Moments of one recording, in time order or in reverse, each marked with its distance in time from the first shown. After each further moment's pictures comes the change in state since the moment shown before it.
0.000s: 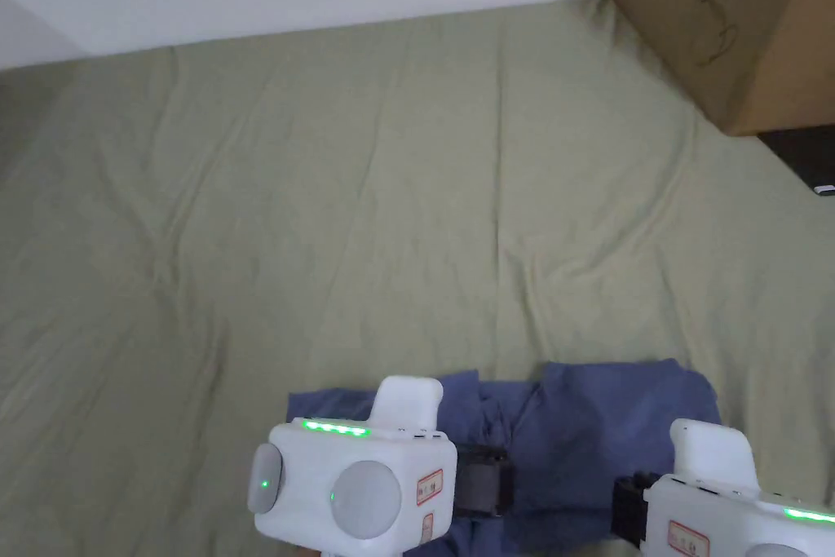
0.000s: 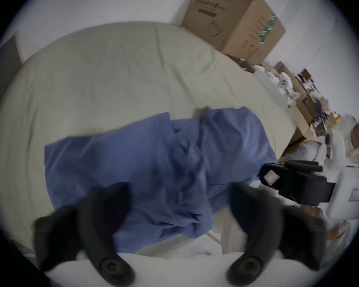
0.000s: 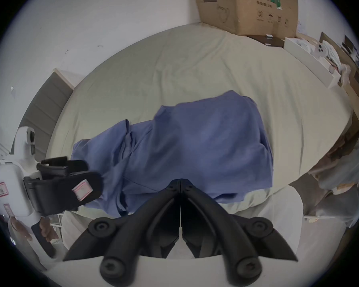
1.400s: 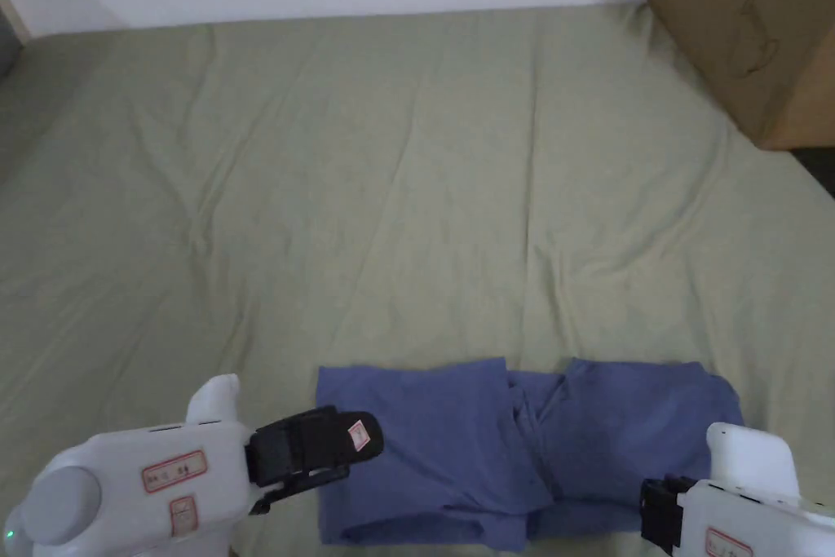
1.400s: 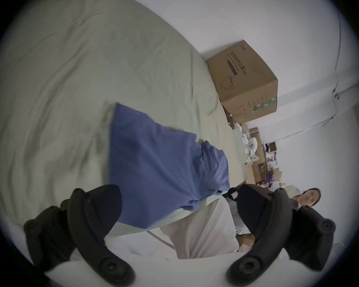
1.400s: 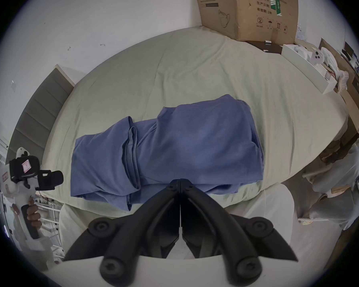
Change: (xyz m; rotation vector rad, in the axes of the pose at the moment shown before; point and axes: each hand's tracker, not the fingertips) left arm -0.172 -0.061 0.075 0.183 -0.416 0.498; right arm -0.019 -0.005 0.017 0.009 -0.023 0.056
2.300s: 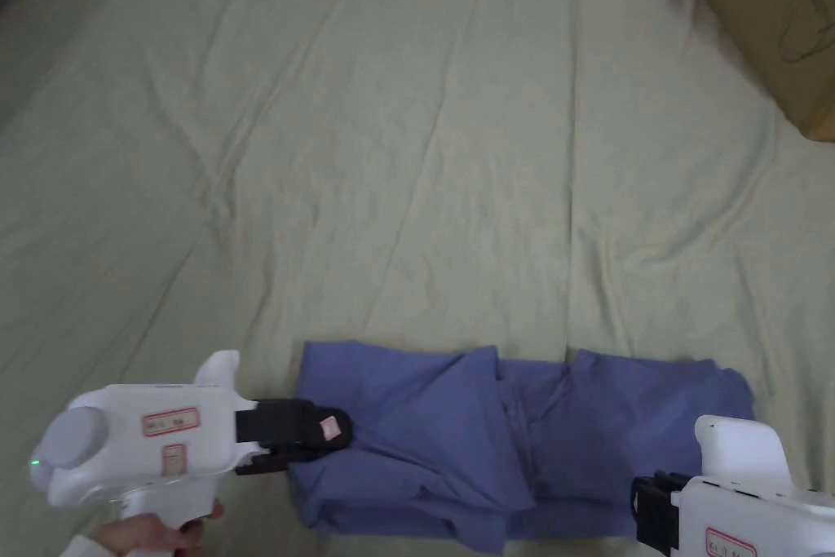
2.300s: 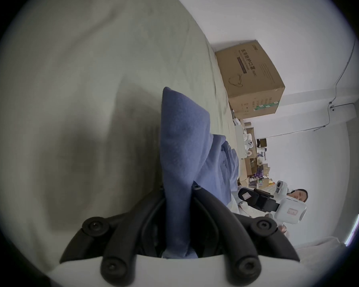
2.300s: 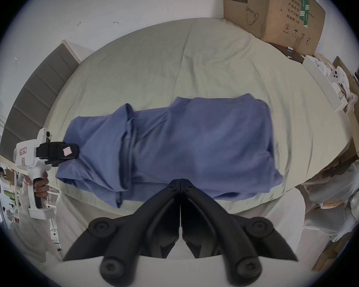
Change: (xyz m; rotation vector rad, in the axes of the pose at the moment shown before) left arm -0.096 0.052 -0.010 -0.121 -0.043 0.033; right arm -0.055 0.005 -0.023 -0.089 -0.009 0.115
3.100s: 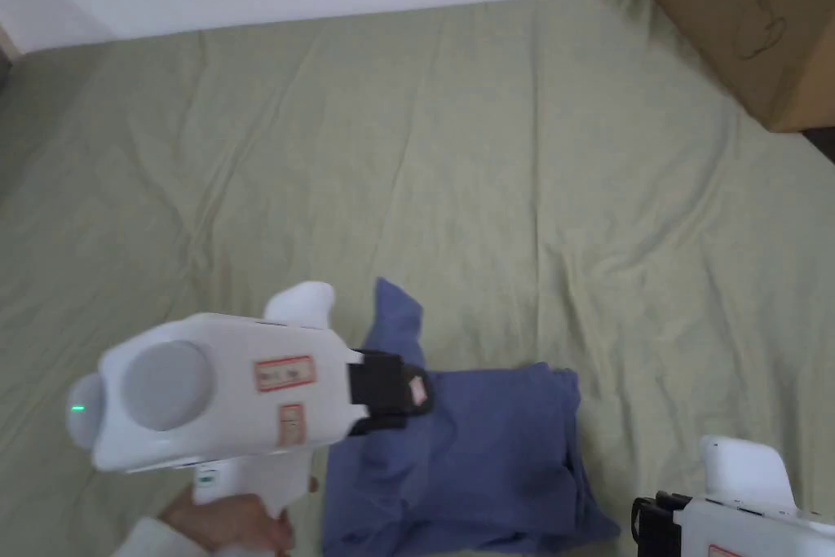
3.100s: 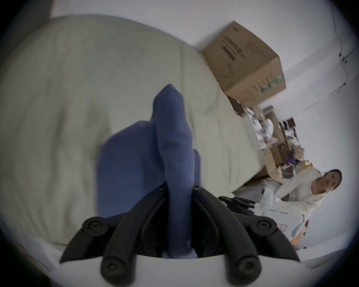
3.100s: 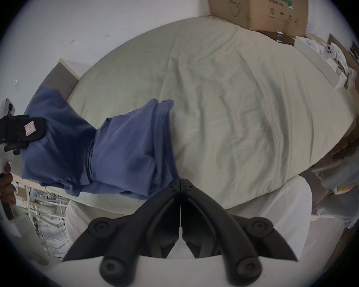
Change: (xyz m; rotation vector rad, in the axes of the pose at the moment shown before) left arm 0.229 -0.016 -0.057 -0.025 0.201 -0.255; right arm 0.047 -0.015 0.005 0.025 0.068 -0.137
